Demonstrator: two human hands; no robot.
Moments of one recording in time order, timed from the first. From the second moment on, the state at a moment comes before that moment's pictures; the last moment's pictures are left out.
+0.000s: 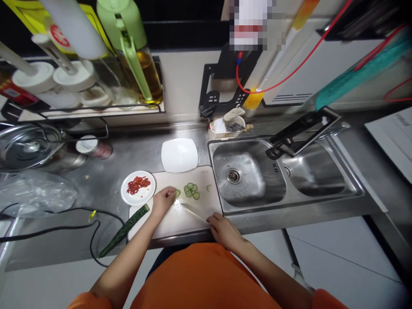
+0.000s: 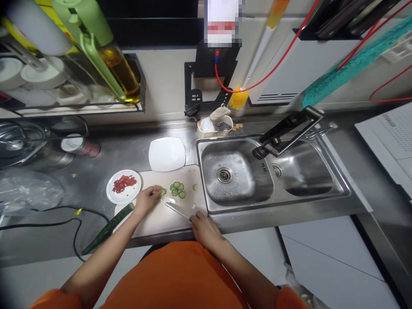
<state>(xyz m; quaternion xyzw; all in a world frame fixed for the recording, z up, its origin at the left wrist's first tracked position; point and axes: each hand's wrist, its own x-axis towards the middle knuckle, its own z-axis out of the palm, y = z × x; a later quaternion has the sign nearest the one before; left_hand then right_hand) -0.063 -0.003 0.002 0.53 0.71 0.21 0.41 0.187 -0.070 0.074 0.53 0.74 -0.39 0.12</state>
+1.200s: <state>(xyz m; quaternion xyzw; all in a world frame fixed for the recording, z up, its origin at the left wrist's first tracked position) -0.073 -0.032 -0.023 0.63 0.69 0.26 0.26 0.105 -0.069 0.075 0.56 0.73 -0.33 0.21</state>
